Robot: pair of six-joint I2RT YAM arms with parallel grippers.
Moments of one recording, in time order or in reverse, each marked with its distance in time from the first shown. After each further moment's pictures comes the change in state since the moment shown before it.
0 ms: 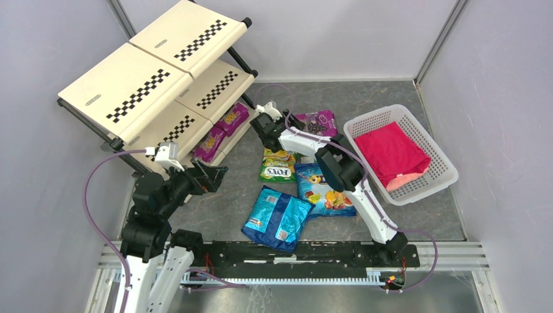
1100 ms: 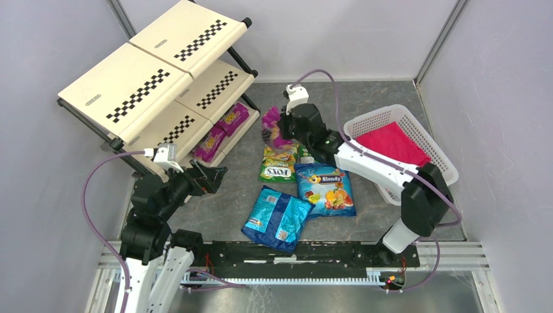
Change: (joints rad) left arm 0.000 -0.018 0.000 0.000 0.000 0.000; right arm 0.009 -0.834 -0.652 0.405 -0.714 0.268
